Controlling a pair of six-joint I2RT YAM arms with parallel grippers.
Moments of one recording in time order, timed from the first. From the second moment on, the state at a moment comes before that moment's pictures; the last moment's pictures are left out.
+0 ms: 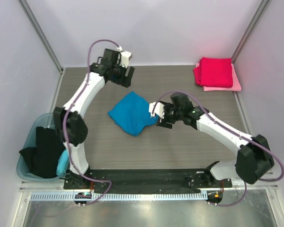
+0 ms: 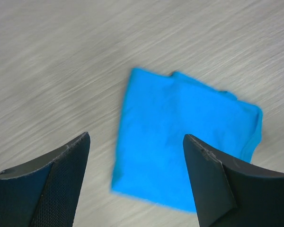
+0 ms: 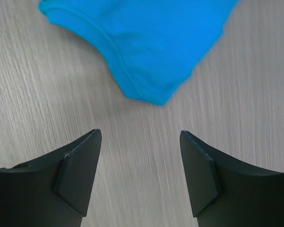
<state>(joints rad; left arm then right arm) -0.37 2.00 1.95 -0.77 0.15 0.09 0.54 1.31 0.97 -0.42 -0.34 -0.83</state>
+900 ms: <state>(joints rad) 0.07 1.39 1.43 -0.81 0.19 0.06 0.76 1.71 0.99 0.01 -0.34 -0.94</state>
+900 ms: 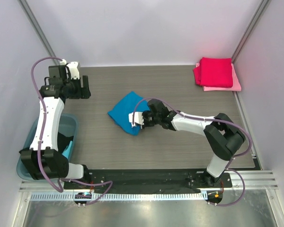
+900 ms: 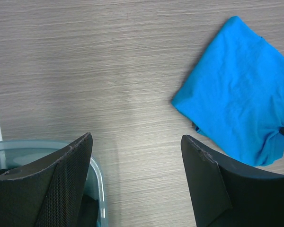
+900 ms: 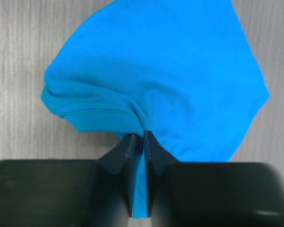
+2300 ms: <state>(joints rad) -0.39 1.34 1.23 -0.90 0.41 0.34 0.41 1.70 1.50 -0.23 -0.02 -1.03</state>
